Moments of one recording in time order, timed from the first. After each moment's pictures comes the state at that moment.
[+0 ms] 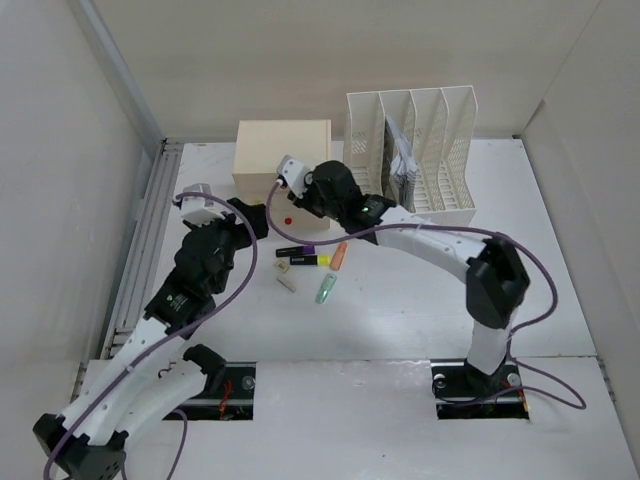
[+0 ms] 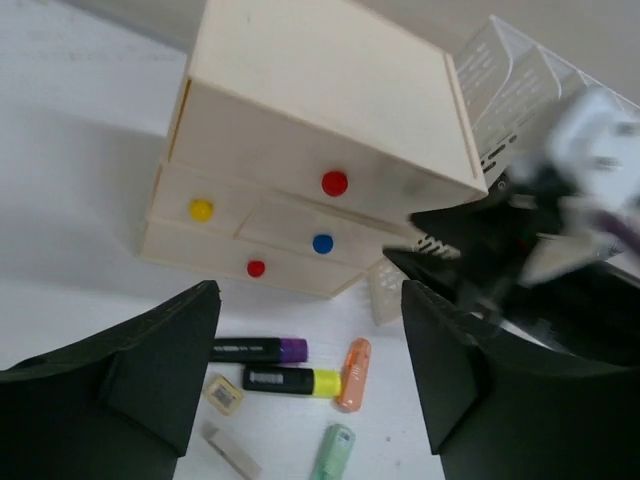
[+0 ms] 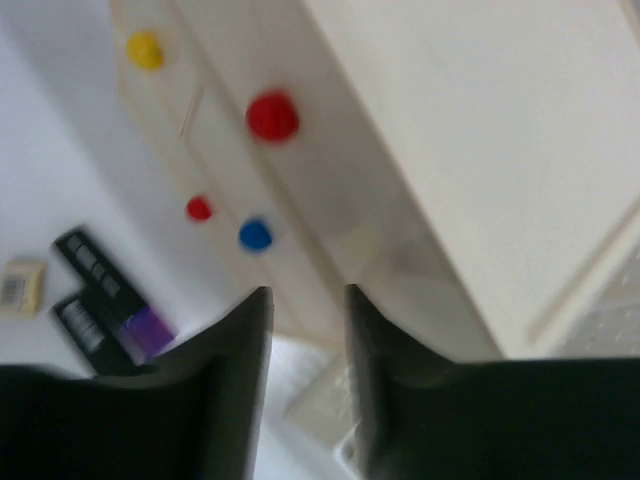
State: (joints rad) left arm -0.58 0.68 0.74 -0.16 -0.47 -0.53; right arm 0.85 1.89 1.59 -0.13 0.19 -0.46
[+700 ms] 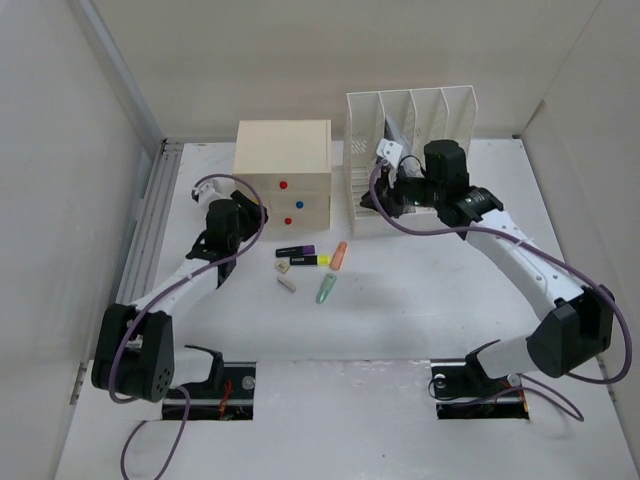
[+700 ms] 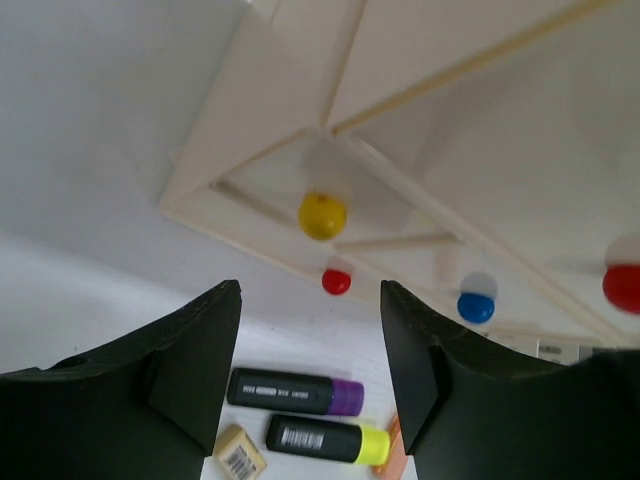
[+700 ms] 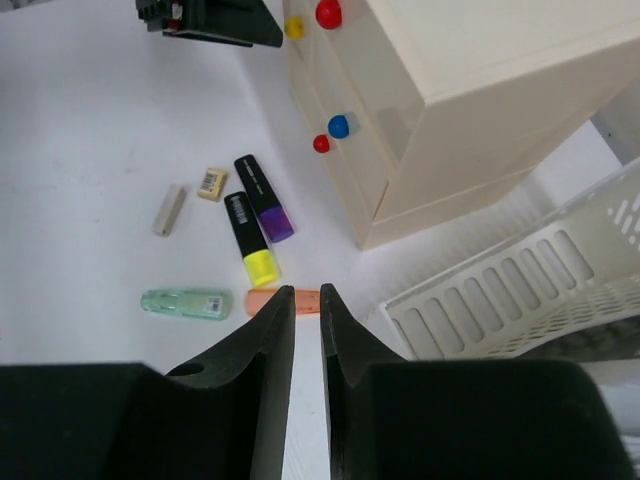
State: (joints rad) left arm -0.26 1.25 0.62 0.18 -0.18 -0.83; right arm 0.44 1.40 1.28 -0.31 -0.67 -0.37
